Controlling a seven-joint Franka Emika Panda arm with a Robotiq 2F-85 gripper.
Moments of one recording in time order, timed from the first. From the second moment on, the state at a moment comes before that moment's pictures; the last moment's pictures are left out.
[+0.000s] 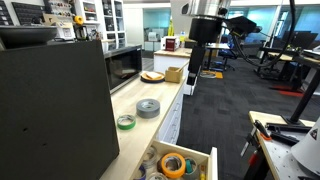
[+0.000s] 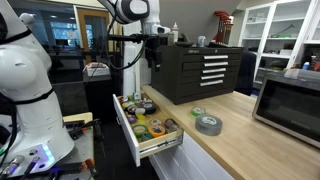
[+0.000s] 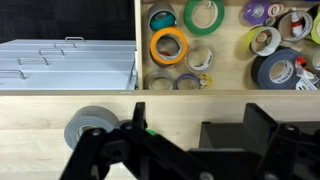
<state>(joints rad) 0.05 -0.32 0.10 -2.43 0.06 2.24 0.11</state>
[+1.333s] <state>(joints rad) 0.04 0.14 0.03 -2.22 0.14 2.56 -0.40</state>
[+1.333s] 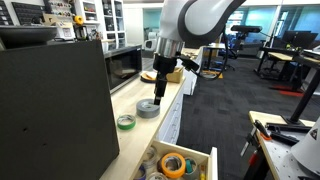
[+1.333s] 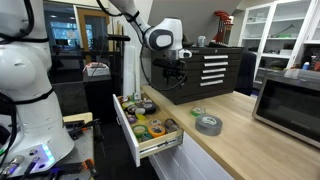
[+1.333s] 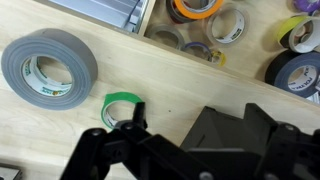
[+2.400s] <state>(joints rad) -0.04 0.35 0.09 -2.02 0.14 2.57 -0.58</state>
